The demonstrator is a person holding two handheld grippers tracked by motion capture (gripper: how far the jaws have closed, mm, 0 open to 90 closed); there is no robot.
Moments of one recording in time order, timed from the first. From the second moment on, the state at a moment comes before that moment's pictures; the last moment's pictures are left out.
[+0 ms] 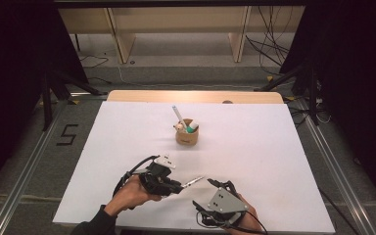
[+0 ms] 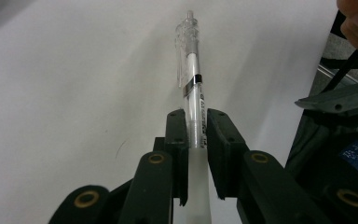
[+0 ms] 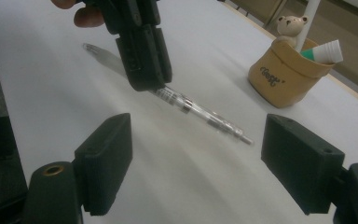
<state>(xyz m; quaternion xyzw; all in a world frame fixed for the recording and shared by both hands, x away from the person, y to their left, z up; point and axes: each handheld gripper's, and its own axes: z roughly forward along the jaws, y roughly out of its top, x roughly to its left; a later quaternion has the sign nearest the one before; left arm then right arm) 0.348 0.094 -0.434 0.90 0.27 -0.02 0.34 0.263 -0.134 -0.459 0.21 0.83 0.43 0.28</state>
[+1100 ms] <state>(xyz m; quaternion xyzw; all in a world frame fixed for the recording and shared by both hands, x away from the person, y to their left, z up) 0.336 0.071 -0.437 0.93 0.21 -0.04 0.31 0.240 -0.097 -0.488 0.01 0.85 0.24 0.47</state>
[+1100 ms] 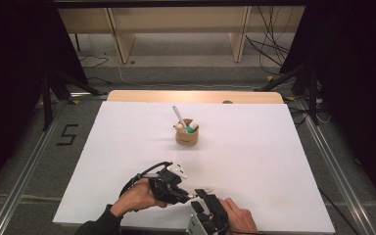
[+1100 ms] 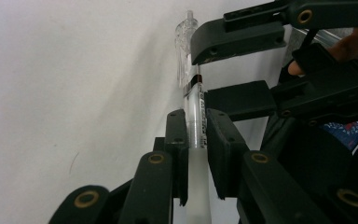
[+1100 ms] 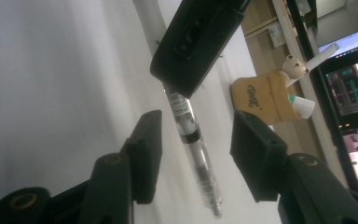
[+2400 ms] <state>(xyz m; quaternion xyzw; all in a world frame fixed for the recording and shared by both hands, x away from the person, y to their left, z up) 0.334 0.068 -0.436 0.93 0.20 -0.07 0.31 0.234 -0.086 -0.502 -0.09 0.84 0.16 0.52</state>
